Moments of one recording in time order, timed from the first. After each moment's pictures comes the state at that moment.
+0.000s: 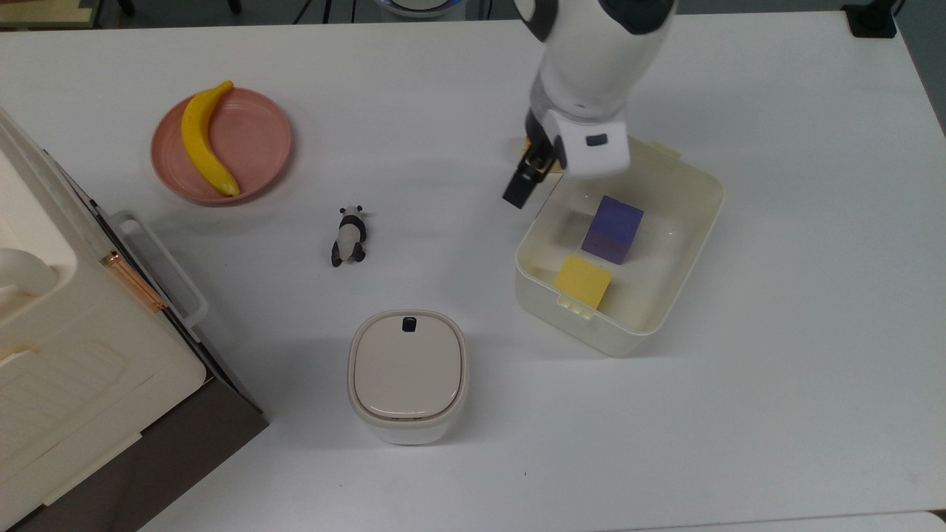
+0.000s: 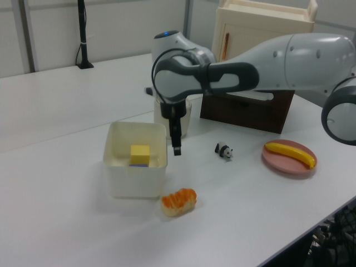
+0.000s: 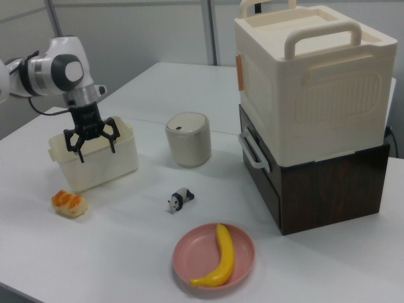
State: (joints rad) arm 0.38 0.39 -0.07 -1.53 -0.07 1.77 -0.69
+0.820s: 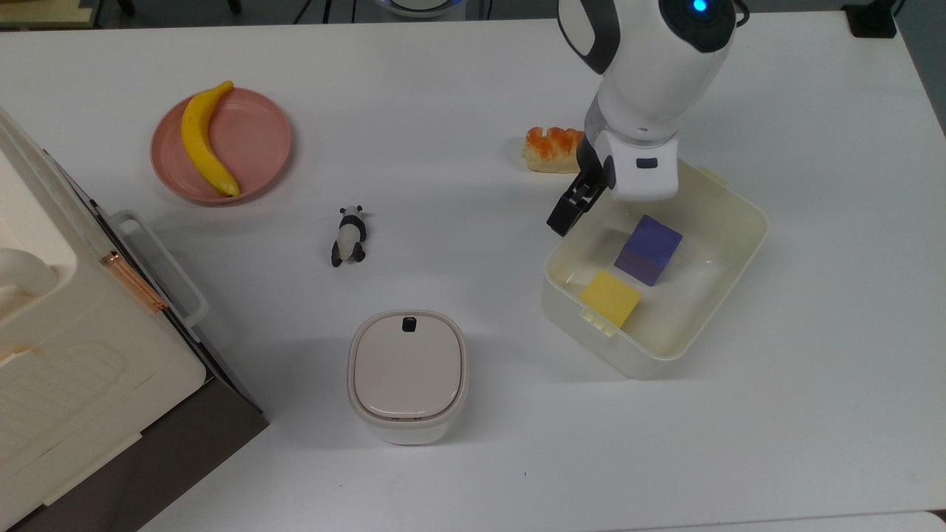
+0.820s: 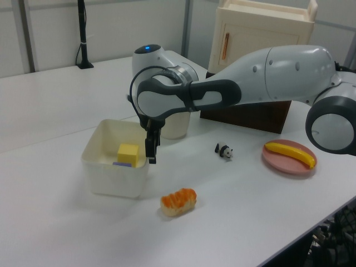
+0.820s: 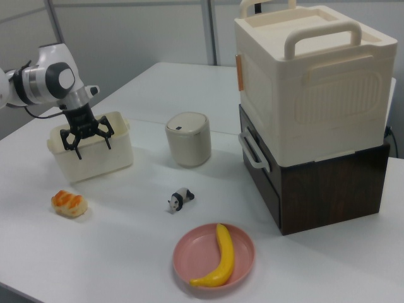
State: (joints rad) arm 0.45 0.48 -0.07 -1.48 -0.09 1.91 -0.48
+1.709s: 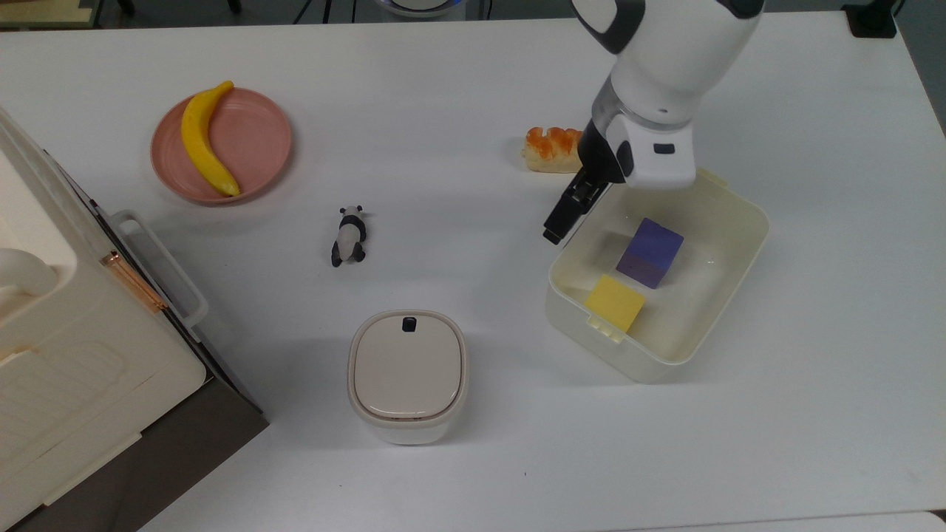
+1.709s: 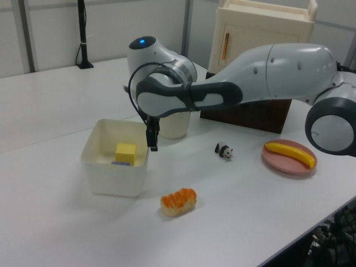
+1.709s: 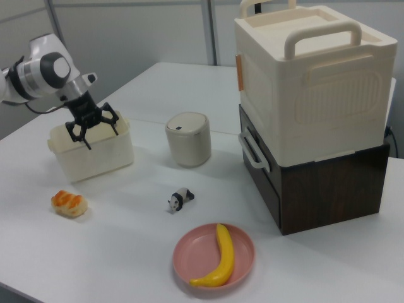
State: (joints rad) arm 0.47 0.48 -0.09 -1.43 -0.23 1.92 -0.48
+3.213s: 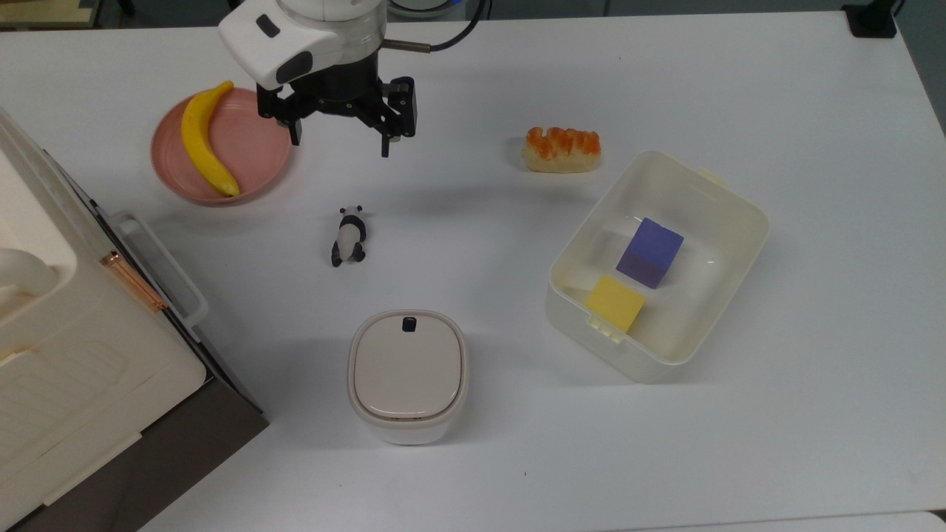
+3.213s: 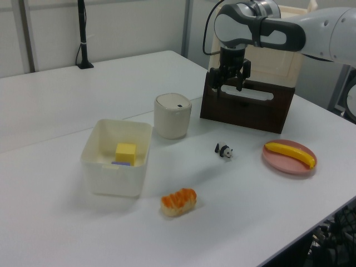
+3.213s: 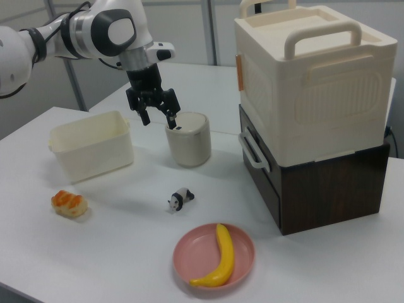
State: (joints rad) arm 0.07 0.27 -0.10 -1.43 -0.10 1.73 0.05
